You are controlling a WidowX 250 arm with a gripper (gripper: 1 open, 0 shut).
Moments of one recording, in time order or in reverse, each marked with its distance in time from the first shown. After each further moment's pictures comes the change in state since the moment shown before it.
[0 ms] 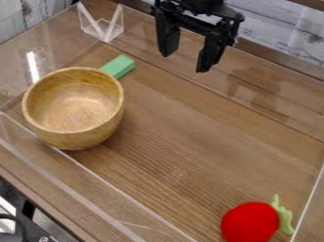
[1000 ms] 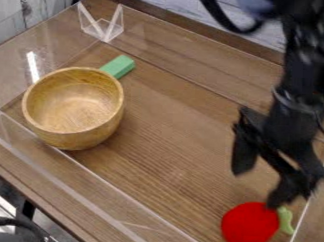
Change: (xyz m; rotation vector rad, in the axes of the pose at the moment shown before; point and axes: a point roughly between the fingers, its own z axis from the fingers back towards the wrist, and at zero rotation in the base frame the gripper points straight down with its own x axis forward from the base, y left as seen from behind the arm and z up) arm -0.060 -0.136 -0.075 -0.036 0.093 -0.446
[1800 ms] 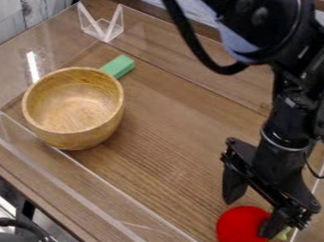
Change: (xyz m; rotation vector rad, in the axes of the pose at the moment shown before) arm -0.016 -0.001 -0.017 0.017 -0.038 0.155
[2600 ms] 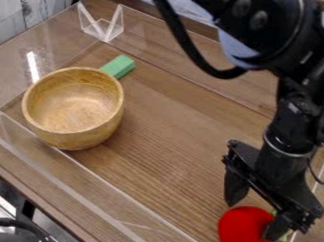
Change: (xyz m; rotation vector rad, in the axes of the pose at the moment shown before) arm 0.006 0.003 0.001 0.001 -0.062 0.031
